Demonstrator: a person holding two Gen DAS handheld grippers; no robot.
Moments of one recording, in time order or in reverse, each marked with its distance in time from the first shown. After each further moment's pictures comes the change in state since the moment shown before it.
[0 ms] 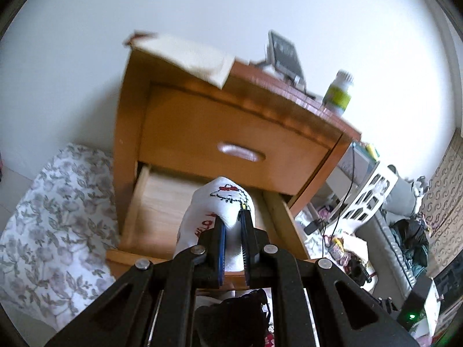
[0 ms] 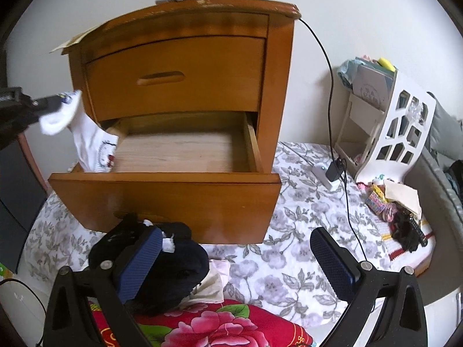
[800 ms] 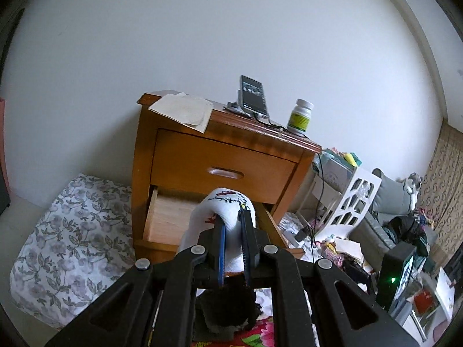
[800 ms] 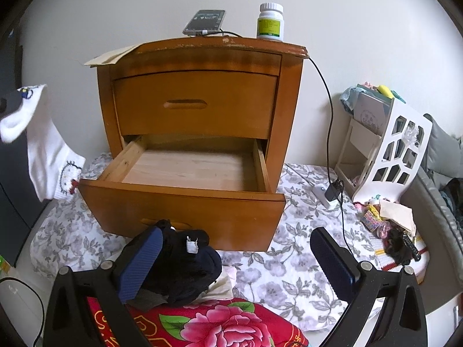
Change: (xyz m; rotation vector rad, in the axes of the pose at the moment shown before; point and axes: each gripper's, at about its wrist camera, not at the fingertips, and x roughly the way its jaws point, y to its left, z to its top) left arm -0.113 -0.027 -0.029 0.094 -0.135 -0.013; right arm -0.056 0.017 0.001 -0.045 -0.093 0.013
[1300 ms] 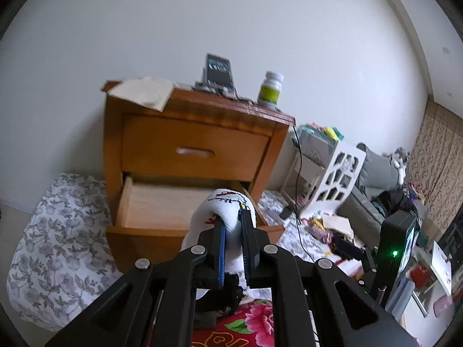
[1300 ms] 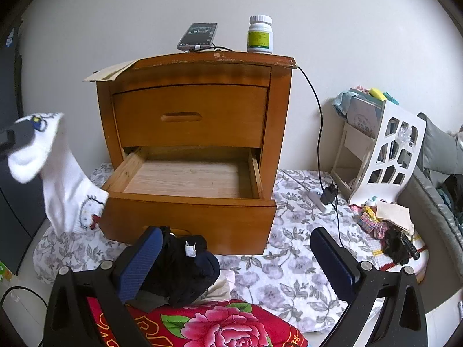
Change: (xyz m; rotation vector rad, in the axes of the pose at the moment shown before) left arm 0.018 -0.038 -0.020 0.079 0.098 -0.077; right arm -0.013 -0.010 0.001 0.031 -0.026 -0.005
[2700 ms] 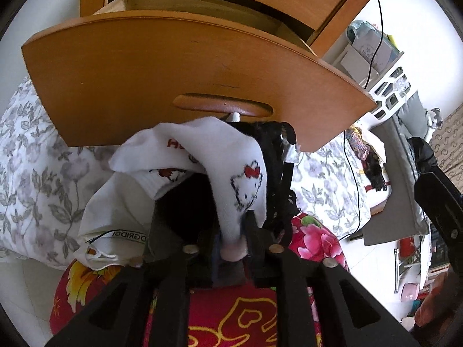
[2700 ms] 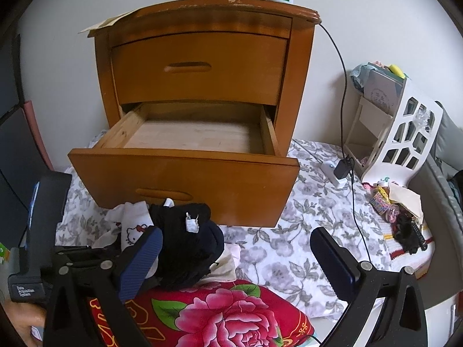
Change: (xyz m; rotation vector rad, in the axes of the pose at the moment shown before) left arm 0.166 0.055 -0.138 -0.170 0.594 0.056; right arm 0.051 0.011 -0.026 -0.051 0.151 0.030
